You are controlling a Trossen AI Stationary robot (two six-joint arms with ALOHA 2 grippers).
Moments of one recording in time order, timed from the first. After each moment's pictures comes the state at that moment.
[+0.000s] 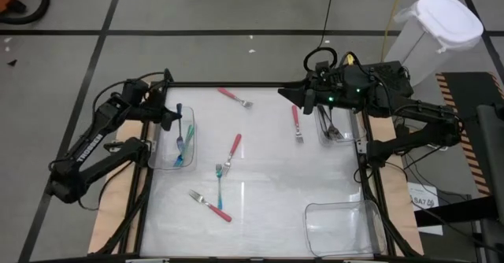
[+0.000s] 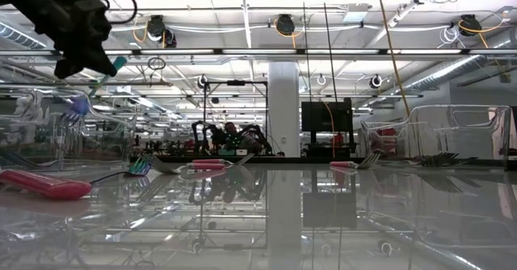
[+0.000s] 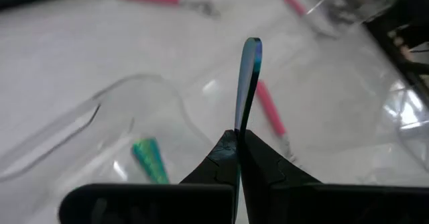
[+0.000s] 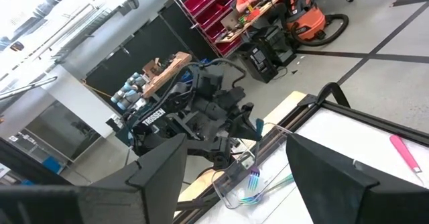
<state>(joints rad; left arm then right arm) 1.05 0.63 0.68 -0.90 0.55 -0.11 -0.16 1.17 1.33 -0.26 0.08 0.69</state>
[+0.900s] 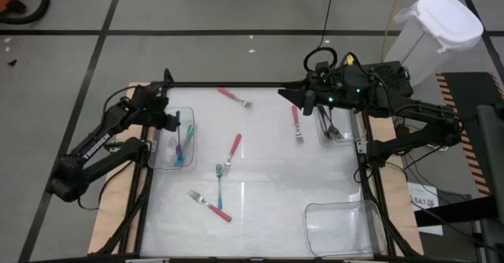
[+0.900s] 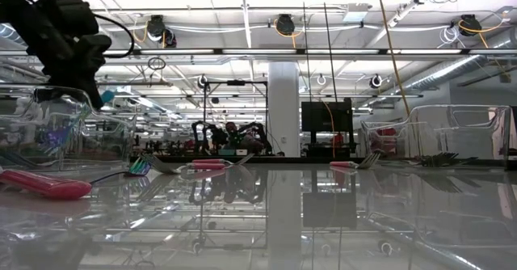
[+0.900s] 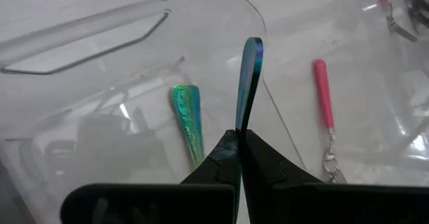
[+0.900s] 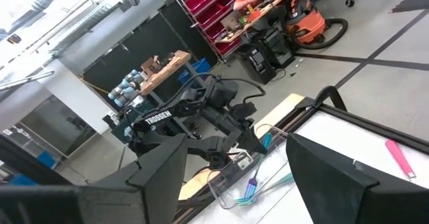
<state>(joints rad) 1.05 0.63 0.54 -0.89 0.43 -0.29 -0.16 1.17 1.33 -0.26 0.08 0.66</state>
